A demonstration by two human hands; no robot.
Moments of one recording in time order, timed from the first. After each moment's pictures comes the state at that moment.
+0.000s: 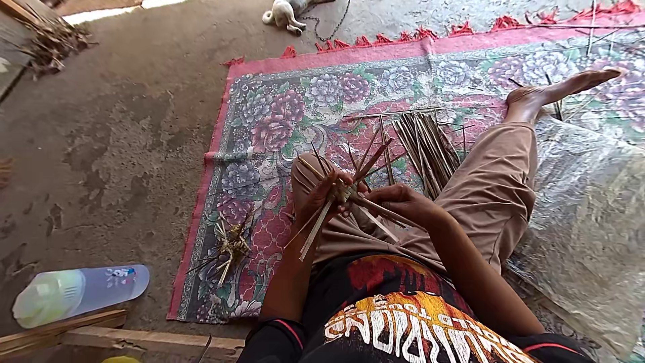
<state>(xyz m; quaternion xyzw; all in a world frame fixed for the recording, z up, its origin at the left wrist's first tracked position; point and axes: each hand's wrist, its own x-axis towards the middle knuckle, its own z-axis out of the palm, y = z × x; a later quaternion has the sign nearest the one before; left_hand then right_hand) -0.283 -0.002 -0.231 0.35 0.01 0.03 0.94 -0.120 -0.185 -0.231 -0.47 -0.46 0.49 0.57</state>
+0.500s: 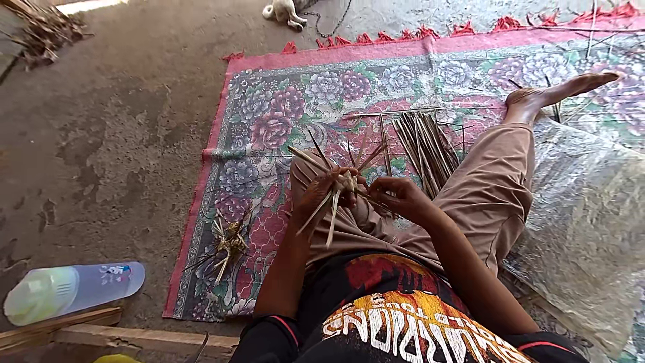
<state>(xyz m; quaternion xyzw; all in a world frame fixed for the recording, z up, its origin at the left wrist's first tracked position) -0.278 -0.005 -0.208 0.46 0.15 0.06 0.87 -0.121 -0.182 -0.226 -0.65 -0.51 0.27 0.49</state>
